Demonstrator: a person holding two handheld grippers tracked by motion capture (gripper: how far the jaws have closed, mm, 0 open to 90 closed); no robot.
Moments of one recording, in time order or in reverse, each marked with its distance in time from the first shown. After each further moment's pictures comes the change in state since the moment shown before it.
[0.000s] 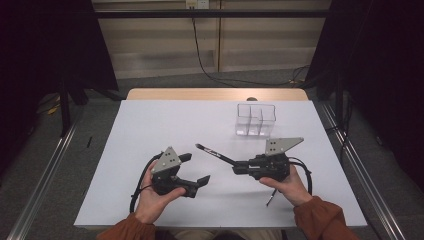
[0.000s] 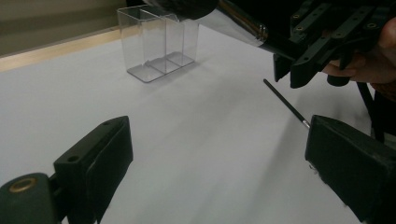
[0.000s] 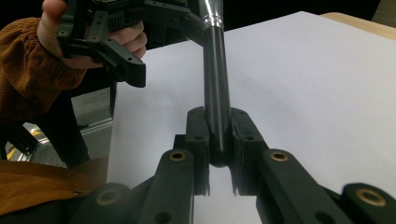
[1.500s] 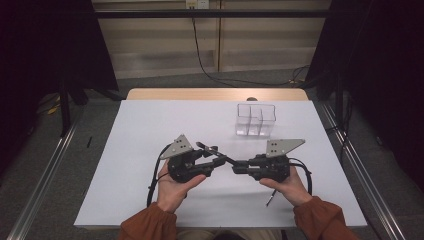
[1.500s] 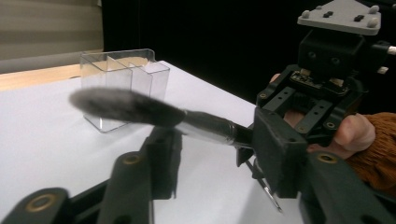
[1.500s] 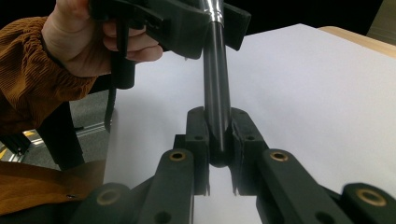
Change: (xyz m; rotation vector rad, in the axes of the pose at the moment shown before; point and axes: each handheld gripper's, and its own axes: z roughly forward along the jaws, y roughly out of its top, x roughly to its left) left arm -0.007 0.031 0.026 -0.157 -0.112 -0.142; right arm 0.003 0.000 0.000 -0.033 -0.003 -0.041
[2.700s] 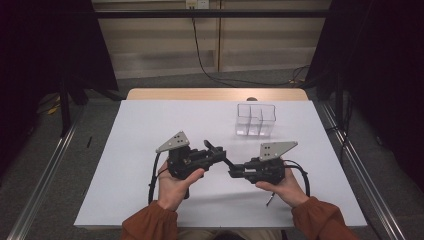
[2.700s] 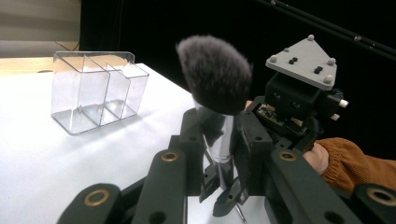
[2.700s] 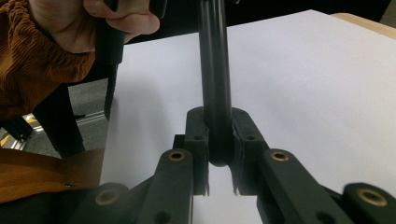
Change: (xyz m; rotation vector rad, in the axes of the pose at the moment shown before) left arm -0.001 0.010 -0.002 -0.011 -0.085 -0.105; right arm 0.002 -0.006 0.013 0.048 0.015 -0.013
